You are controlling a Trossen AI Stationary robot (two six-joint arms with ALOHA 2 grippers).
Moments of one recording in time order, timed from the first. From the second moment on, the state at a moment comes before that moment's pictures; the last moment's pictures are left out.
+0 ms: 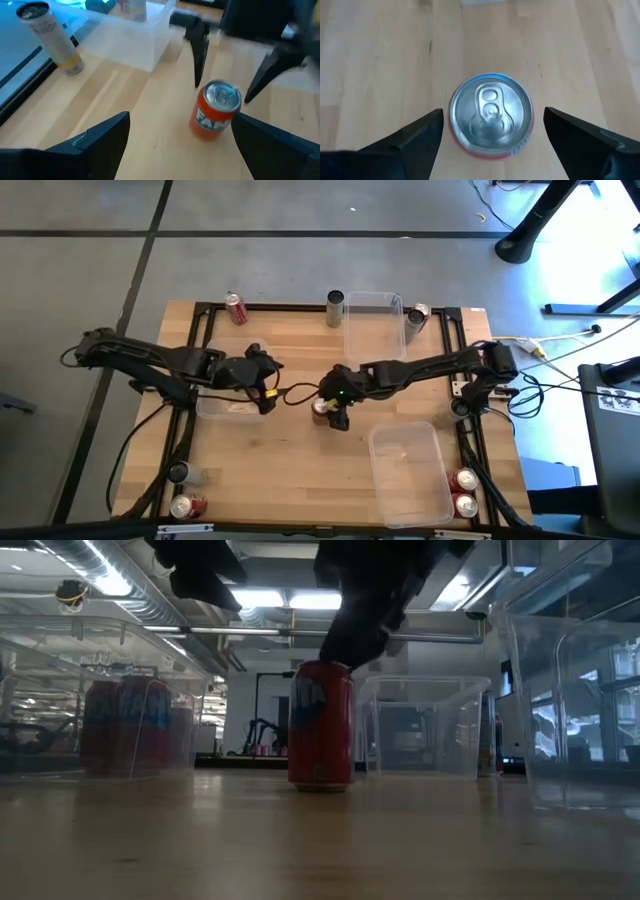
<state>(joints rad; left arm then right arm) -0.17 1.14 0.96 -0.50 -0.42 -0.32 0.08 1.77 1.36 -0.48 0.01 0.15</state>
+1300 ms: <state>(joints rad) -0.16 1.65 0.96 0.06 -0.28 -0.22 0.38 1.41 1.14 -0.70 0.55 0.44</state>
